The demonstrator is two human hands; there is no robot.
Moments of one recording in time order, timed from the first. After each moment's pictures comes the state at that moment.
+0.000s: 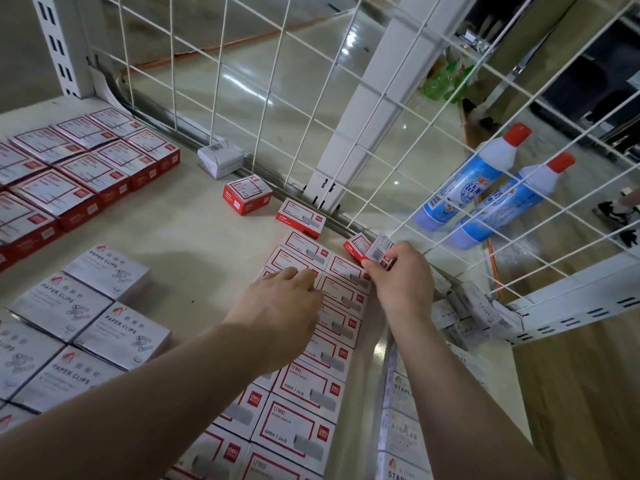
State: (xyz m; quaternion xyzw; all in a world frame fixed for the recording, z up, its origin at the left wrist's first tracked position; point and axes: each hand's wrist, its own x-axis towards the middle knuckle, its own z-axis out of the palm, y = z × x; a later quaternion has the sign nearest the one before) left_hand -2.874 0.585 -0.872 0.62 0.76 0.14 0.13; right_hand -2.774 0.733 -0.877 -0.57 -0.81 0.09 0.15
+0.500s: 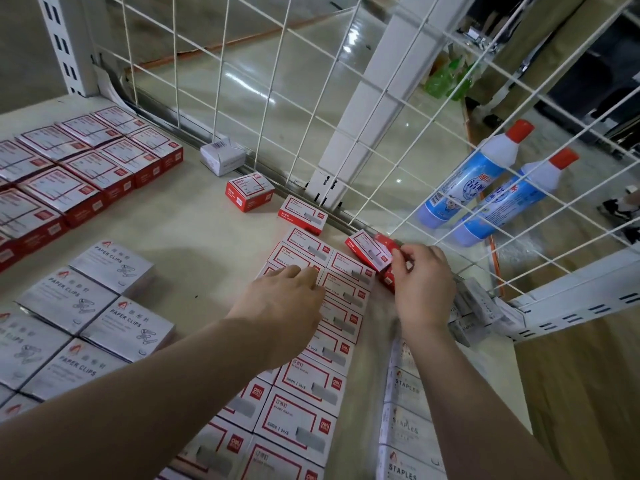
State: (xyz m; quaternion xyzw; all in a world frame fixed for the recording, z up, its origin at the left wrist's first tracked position) left_hand -2.871 0.584 -0.870 0.62 0.76 0.11 0.14; right_hand -2.753 0.731 -0.873 -0.51 -0.82 0.01 0.24
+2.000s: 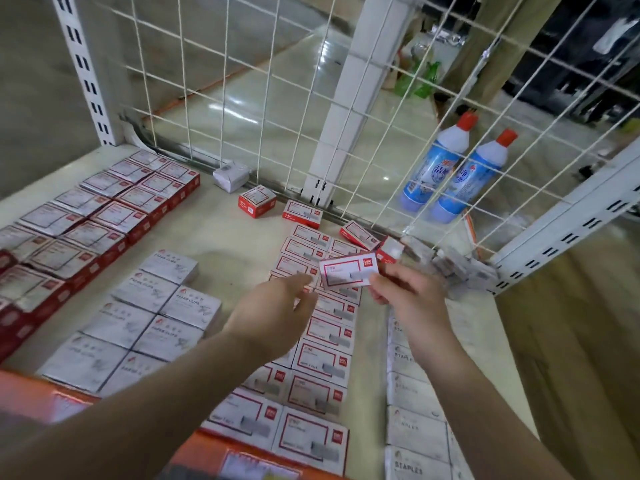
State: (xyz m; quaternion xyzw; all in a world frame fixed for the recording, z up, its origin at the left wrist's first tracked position) left_hand -2.862 0.514 -0.841 0.47 0.77 0.32 0.28; right_hand -2.722 0.611 -0.821 -0.48 -0.67 0.48 0.30
